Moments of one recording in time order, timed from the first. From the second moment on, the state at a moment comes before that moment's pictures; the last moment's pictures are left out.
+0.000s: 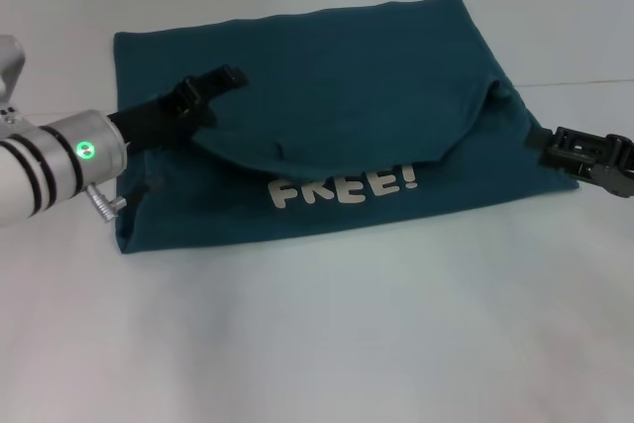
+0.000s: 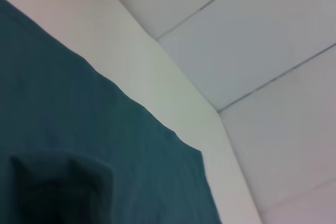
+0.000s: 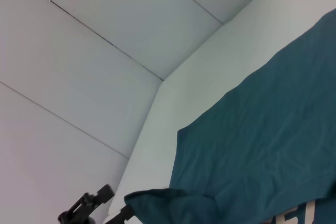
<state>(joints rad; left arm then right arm) -0.73 -2.16 0.82 0.59 1.76 0.84 -2.33 0.45 1.97 -0.59 -0.63 -1.82 -1.42 2.14</state>
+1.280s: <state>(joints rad) -0.54 -2.09 0.65 0.71 2.00 1.16 -2.33 0.45 1.95 -0.59 -0.63 -1.83 -1.43 2.12</state>
